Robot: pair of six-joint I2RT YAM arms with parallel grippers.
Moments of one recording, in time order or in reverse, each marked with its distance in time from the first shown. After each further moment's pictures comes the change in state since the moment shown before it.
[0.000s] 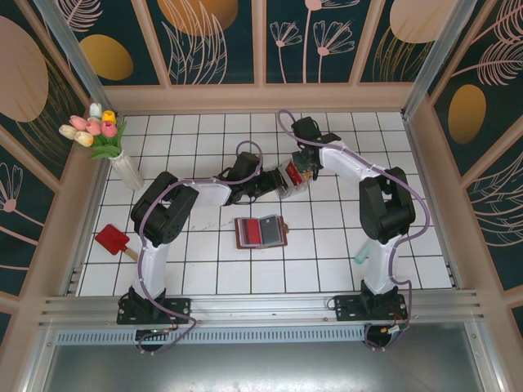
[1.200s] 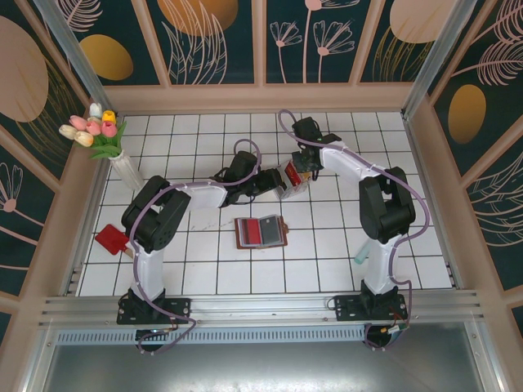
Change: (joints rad) left arm -0.005 -0.086 -0.047 0.002 -0.015 0.012; right arm -0.006 0.003 -0.010 0.018 -0.037 0.018
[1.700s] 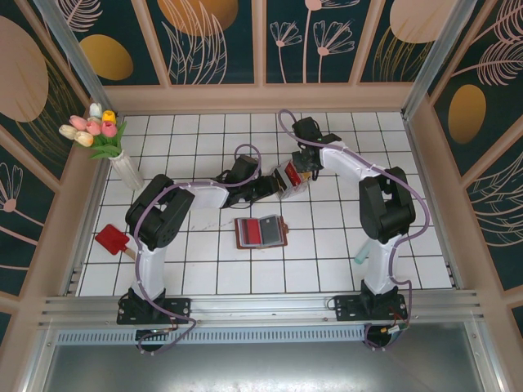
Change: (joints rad) left arm 0.000 0.032 -0.003 -0.061 -0.004 0.020; right arm 0.000 0.000 0.000 0.001 0.001 0.000
